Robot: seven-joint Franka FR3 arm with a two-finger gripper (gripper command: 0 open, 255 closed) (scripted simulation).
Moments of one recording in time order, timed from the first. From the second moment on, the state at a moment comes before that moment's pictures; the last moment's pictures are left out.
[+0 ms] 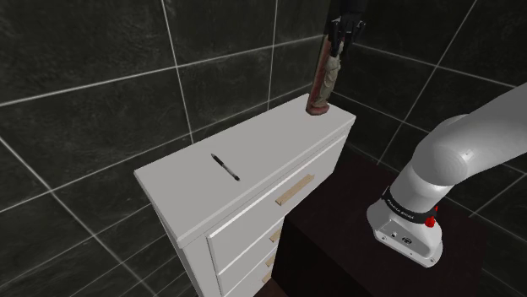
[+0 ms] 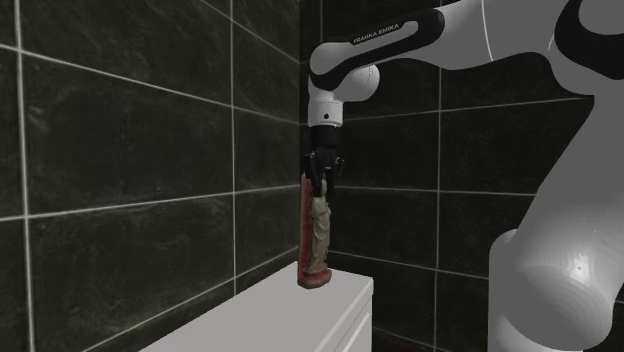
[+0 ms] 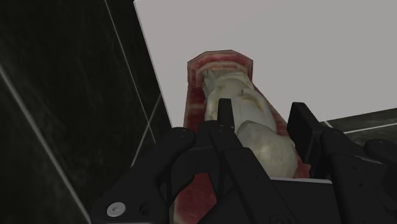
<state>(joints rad) -0.09 -0.46 -0.16 -2.12 -0.02 1.64 0.04</state>
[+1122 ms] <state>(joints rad) -0.08 -0.43 -0.16 -1.95 -0.01 1.50 0.04</state>
